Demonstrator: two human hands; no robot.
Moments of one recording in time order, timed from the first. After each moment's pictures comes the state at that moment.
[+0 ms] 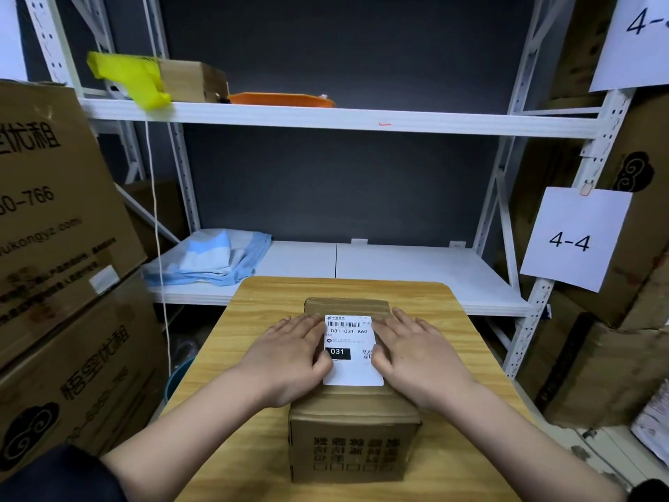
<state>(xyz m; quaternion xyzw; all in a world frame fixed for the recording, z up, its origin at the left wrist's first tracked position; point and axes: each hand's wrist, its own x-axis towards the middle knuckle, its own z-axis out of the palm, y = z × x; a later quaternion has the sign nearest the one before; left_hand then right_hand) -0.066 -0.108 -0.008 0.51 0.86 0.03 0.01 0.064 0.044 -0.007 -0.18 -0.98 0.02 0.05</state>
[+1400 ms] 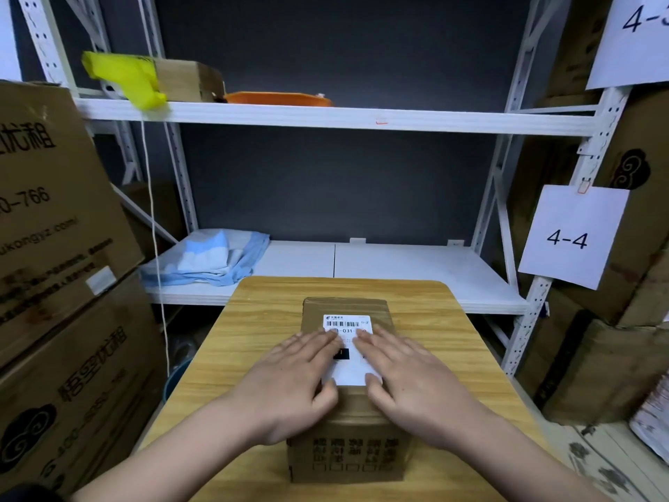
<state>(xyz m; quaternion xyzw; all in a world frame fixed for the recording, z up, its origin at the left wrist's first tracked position) -0.038 -0.125 -0.011 0.56 0.82 0.06 -0.03 0.086 0.023 -0.011 -0.10 -0.99 0.04 0.07</state>
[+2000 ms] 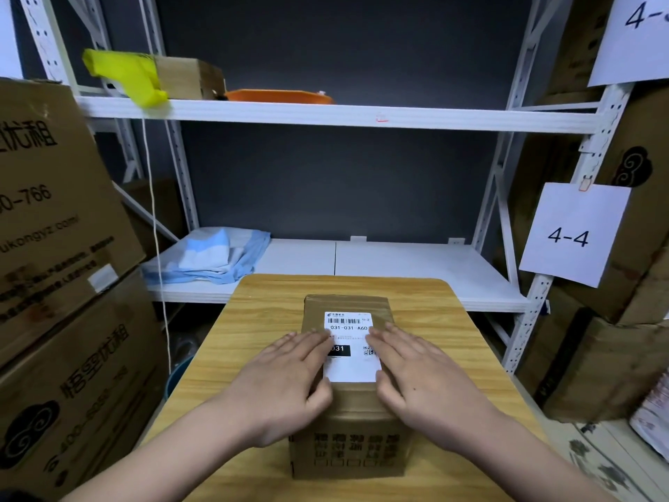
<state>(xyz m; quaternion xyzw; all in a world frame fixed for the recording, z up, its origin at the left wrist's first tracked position) -0.036 -0.135 -0.006 0.56 0.83 0.07 -0.03 0.098 0.020 -0.005 -0.11 -0.99 0.04 0.09</state>
